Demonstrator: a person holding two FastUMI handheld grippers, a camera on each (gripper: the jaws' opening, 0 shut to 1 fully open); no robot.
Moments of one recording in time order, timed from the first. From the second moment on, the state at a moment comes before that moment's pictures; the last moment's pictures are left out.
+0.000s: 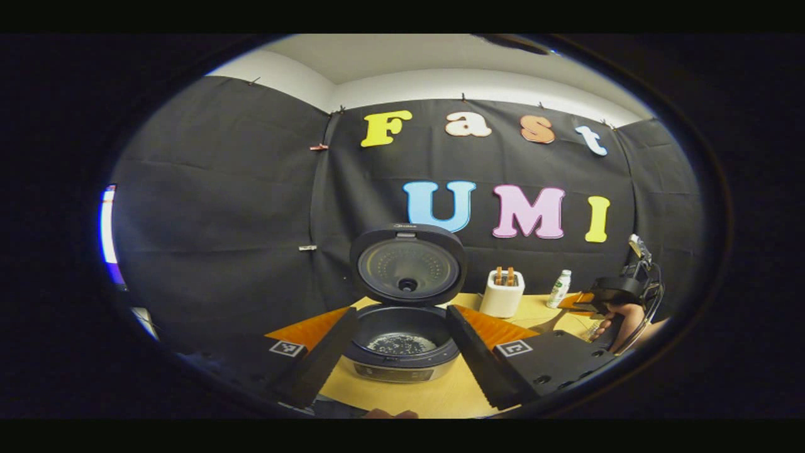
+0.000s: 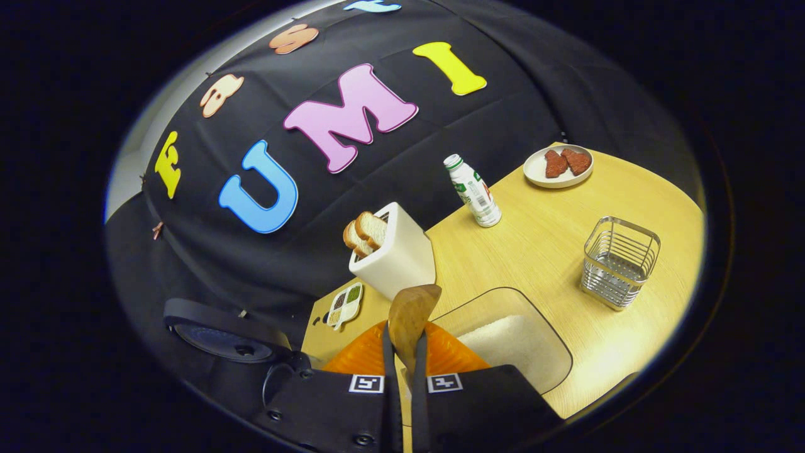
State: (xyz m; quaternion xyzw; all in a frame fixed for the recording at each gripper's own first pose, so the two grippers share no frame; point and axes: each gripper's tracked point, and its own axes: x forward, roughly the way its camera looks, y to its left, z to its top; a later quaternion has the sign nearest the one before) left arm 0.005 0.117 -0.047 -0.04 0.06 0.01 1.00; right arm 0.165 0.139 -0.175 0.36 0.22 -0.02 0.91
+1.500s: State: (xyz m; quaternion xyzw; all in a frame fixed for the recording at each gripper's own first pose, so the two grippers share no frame) left arm 0.012 0.183 -0.057 -0.06 0.04 0.07 0.99; right arm 0.156 0.381 -0.065 0.30 0.21 0.19 0.91
